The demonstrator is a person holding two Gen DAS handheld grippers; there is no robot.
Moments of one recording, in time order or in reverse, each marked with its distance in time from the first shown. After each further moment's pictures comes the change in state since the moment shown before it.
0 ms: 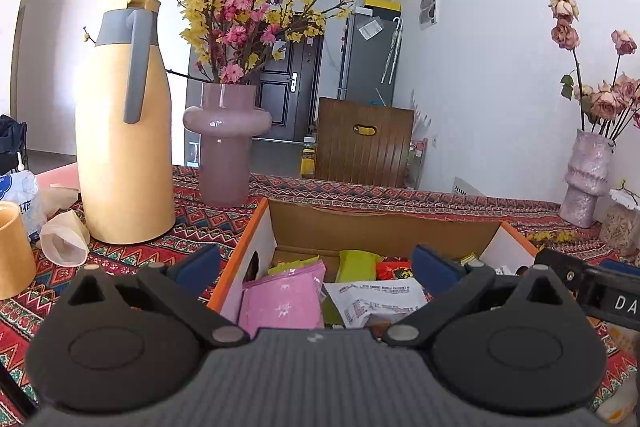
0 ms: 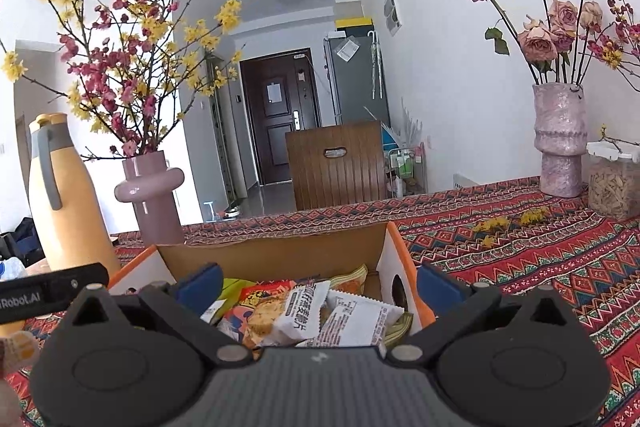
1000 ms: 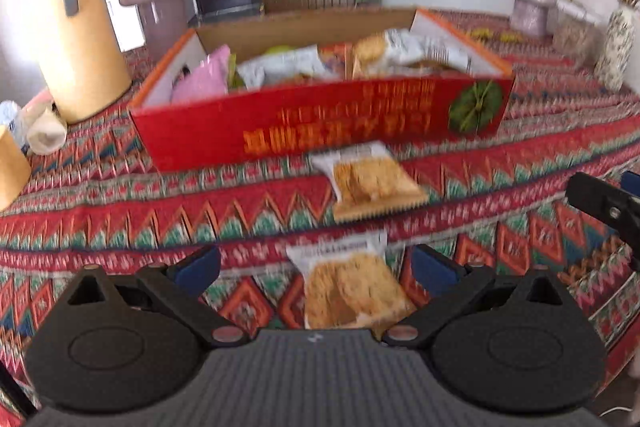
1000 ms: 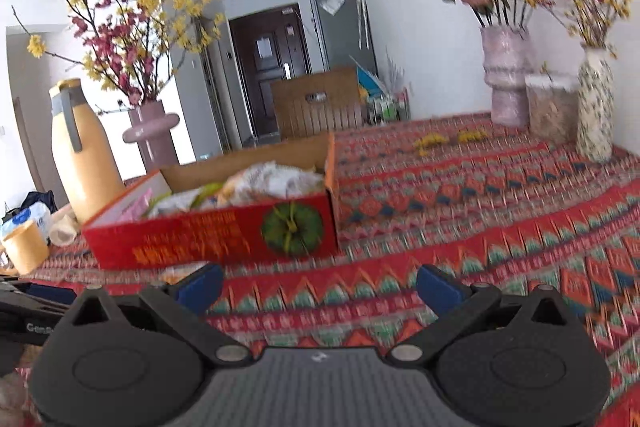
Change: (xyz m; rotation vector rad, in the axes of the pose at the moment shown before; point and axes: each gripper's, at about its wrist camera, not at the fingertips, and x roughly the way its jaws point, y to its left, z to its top) left arm -0.064 -0.066 -0.079 0.227 0.492 -0.029; right arm -0.124 -0.058 -0.061 0.047 0.170 -0.009
